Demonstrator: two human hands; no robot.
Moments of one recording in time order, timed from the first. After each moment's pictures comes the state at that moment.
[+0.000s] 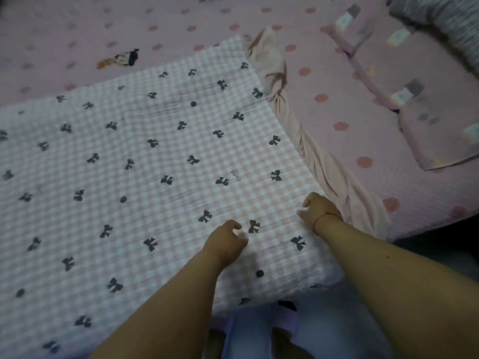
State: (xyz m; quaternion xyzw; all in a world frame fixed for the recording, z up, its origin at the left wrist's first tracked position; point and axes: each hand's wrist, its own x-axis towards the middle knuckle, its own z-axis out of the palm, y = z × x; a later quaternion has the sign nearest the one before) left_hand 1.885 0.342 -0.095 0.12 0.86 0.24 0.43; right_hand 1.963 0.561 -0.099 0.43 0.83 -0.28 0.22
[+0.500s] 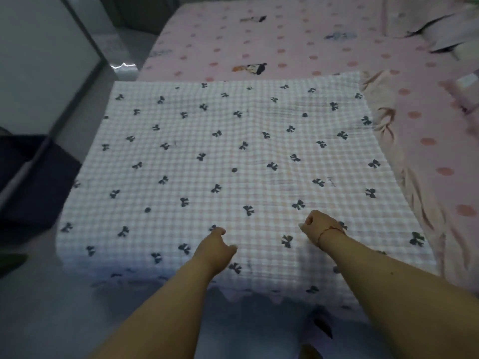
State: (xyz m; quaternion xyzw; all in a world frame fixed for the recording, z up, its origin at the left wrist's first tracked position) left_hand 1.903 0.089 -0.040 -0.07 0.88 0.33 0.34; right_hand 1.914 0.348 -0.049 0.25 0.89 -0.25 0.28
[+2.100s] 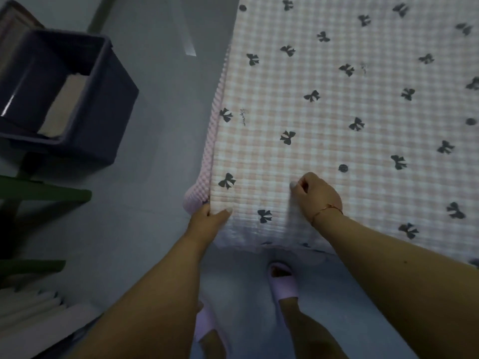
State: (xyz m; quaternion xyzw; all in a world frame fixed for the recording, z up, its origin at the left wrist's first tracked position) left_hand 1.781 -0.428 -0.181 -0.25 0.73 0.58 0.27; right_hand 1.765 -0.190 -0.156 0.20 0.93 -0.26 0.17
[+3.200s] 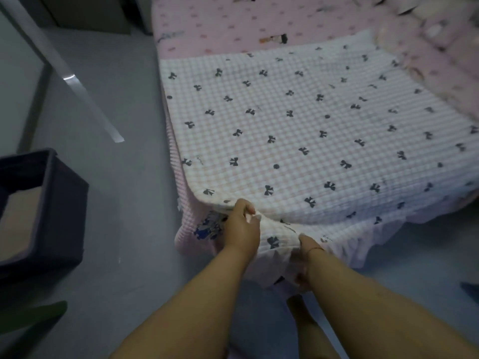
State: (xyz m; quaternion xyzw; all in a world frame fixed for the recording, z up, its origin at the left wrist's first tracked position) left_hand 1.842 -0.377 -0.041 0.06 0.81 0.53 0.25; right_hand 1.929 -0.256 -0.087 0.67 0.33 -0.66 0.12
